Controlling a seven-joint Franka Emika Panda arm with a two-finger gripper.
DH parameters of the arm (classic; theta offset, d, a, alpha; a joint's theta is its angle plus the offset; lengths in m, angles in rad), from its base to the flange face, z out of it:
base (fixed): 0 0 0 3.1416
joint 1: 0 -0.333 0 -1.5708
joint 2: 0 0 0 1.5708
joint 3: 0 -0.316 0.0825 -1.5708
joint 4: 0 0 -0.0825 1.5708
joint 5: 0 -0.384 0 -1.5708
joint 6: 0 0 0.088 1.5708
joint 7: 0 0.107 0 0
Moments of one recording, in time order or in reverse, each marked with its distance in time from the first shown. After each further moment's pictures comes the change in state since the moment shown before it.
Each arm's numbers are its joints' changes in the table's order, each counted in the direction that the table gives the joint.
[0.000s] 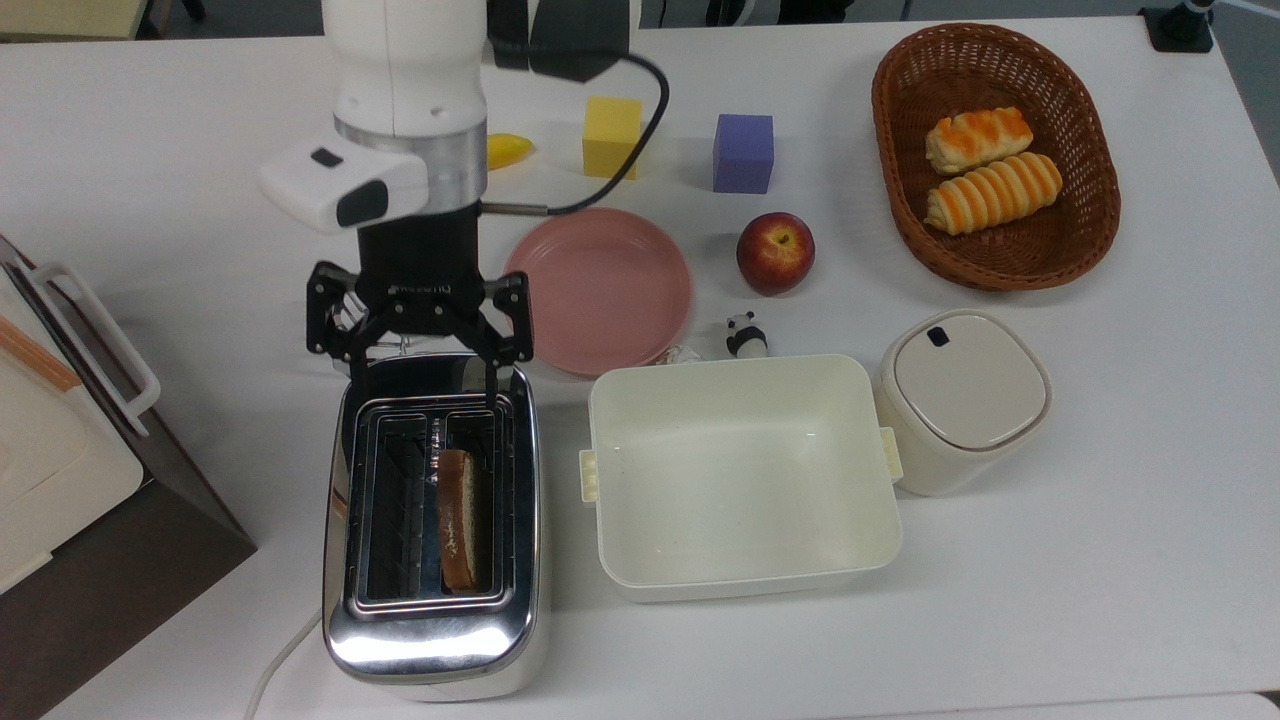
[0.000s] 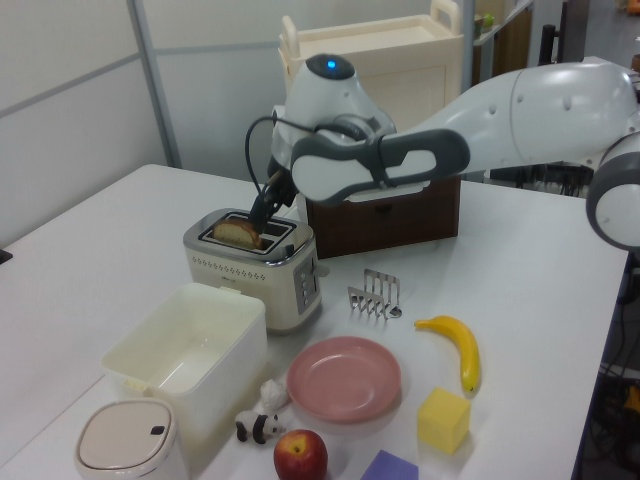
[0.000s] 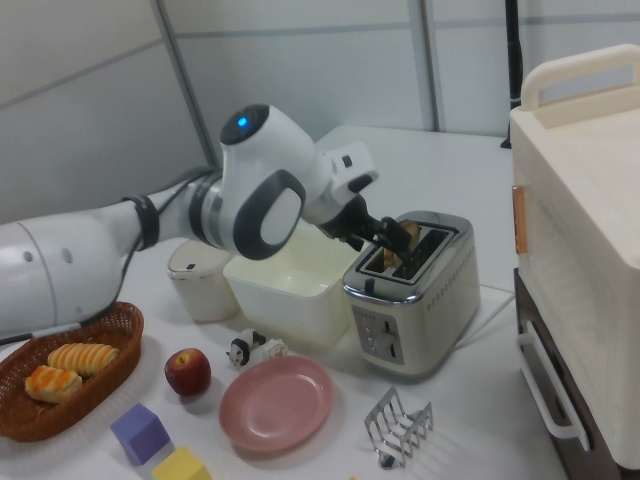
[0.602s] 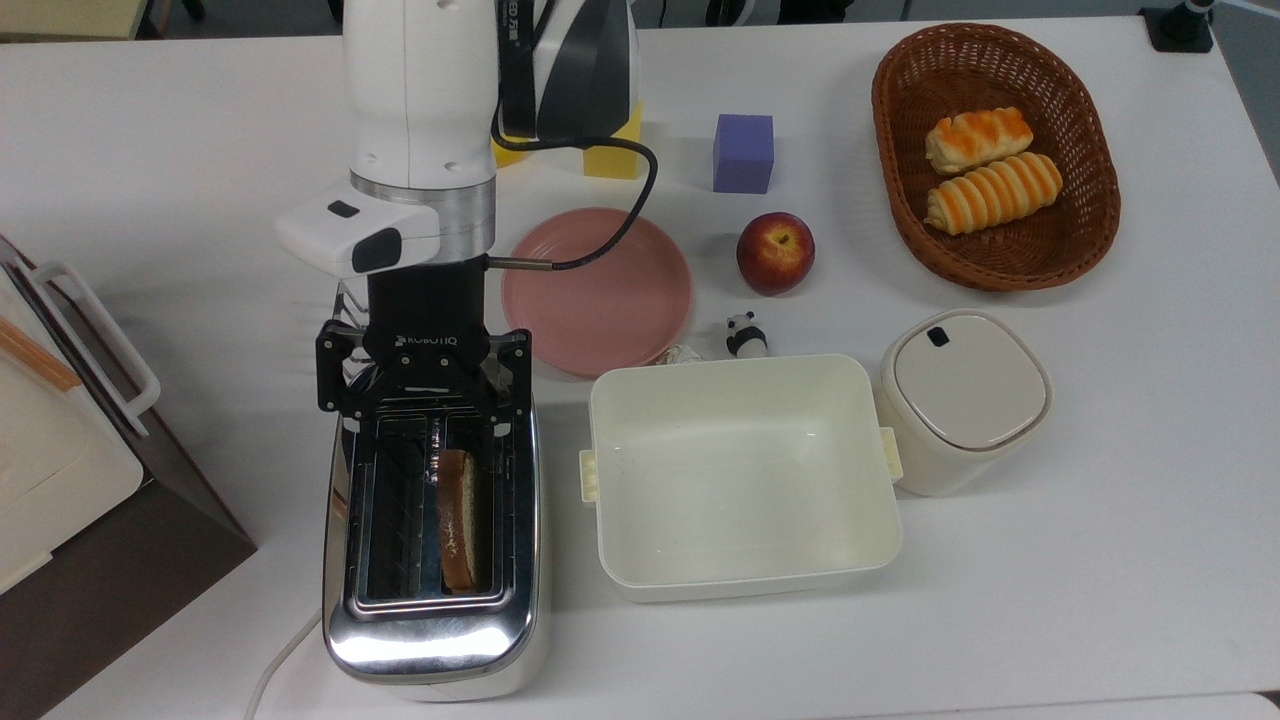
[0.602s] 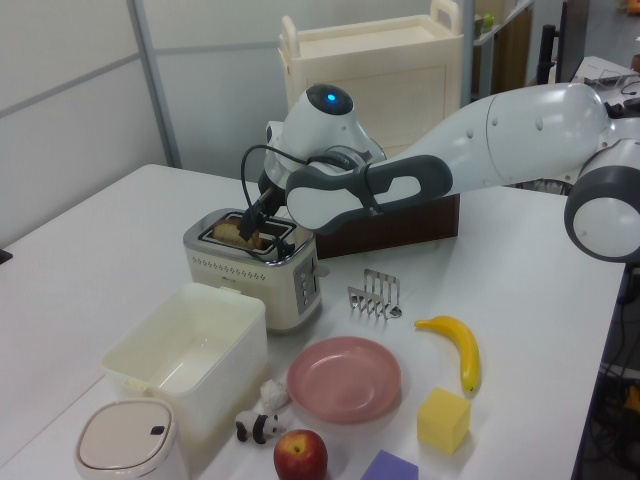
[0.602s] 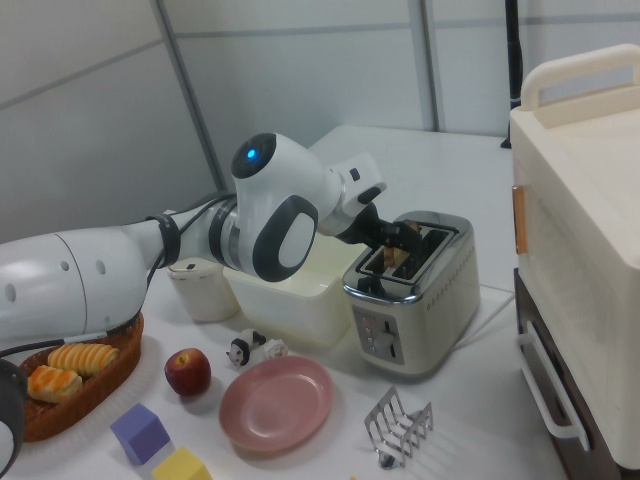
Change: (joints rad) arm -0.001 -0.075 -0.001 0.001 0.000 0.204 -0.001
